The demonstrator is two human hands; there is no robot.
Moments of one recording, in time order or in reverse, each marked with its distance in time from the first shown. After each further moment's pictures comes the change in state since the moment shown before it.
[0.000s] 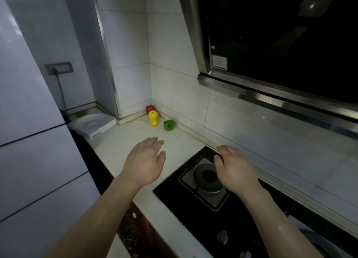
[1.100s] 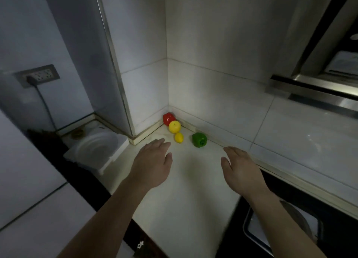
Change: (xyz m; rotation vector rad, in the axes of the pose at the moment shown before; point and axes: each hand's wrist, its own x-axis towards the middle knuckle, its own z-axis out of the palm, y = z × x) left_hand 0.244 -0.262 0.030 -0.027 -0.082 0.092; right_hand 0.263 -0.134 0.182 0.021 -0.067 0.178
